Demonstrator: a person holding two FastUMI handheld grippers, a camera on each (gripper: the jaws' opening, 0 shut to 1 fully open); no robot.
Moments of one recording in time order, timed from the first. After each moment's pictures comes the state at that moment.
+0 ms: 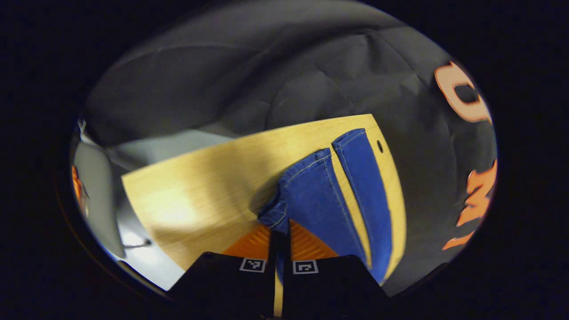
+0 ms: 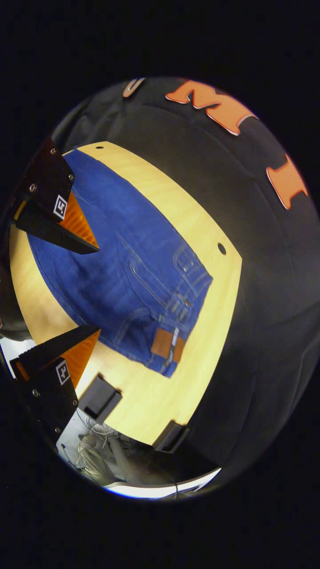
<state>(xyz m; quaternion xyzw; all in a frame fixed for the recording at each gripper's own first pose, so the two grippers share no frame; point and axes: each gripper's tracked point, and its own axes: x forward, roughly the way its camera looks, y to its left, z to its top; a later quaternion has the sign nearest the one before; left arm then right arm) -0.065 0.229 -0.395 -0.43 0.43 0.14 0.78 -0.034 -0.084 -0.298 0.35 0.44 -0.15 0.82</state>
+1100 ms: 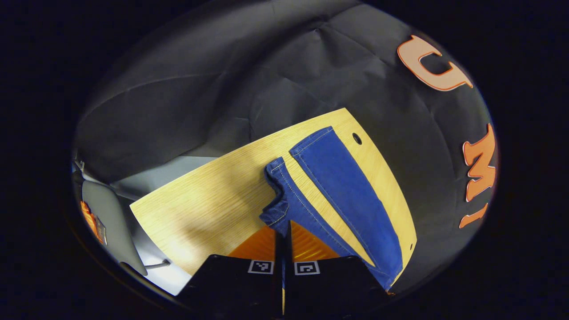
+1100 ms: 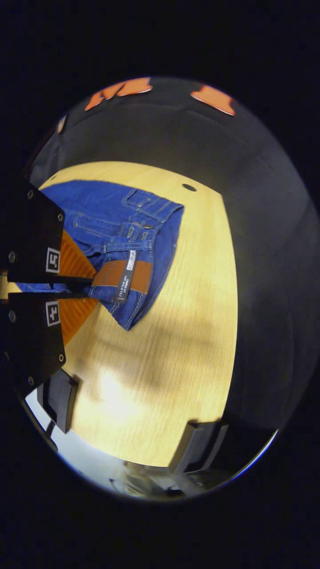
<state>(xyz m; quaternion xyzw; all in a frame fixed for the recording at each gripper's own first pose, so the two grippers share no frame) -0.018 0.213 -0.337 -0.41 0.43 0.12 0.80 0.007 -0.154 -0.375 0.54 0.42 -0.19 0.70</state>
